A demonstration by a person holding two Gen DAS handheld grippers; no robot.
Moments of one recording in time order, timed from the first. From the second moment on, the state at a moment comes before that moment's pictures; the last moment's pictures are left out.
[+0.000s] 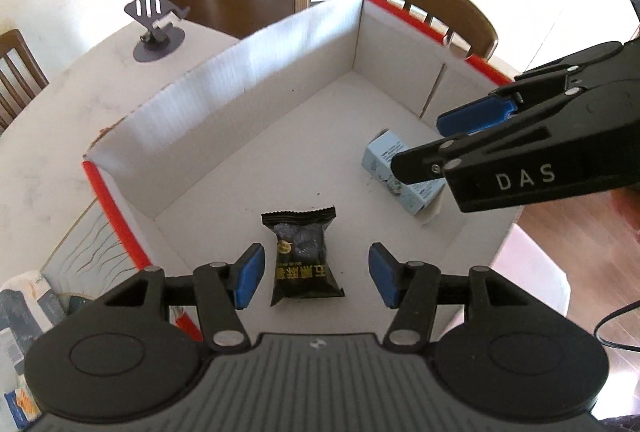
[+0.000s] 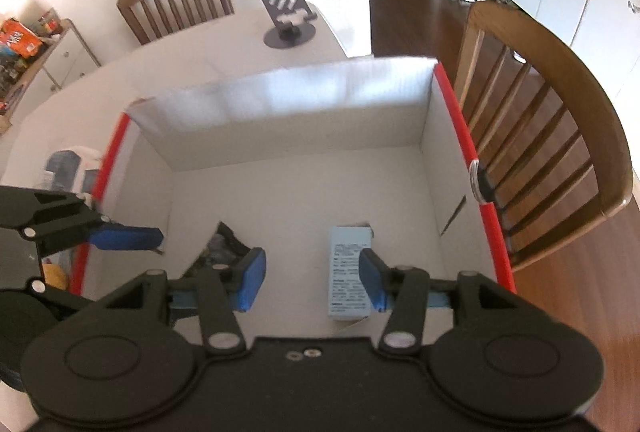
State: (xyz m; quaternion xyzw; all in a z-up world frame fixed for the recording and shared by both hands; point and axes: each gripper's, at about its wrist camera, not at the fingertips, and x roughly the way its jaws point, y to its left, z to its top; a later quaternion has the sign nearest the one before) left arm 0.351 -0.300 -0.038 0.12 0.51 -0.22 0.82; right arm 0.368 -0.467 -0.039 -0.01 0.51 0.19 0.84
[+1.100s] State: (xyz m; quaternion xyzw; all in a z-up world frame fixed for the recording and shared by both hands) left arm 0.256 -0.239 0.036 0.05 0.41 -0.22 0.88; right arm 0.281 -0.452 0.024 0.00 0.44 0.20 0.87
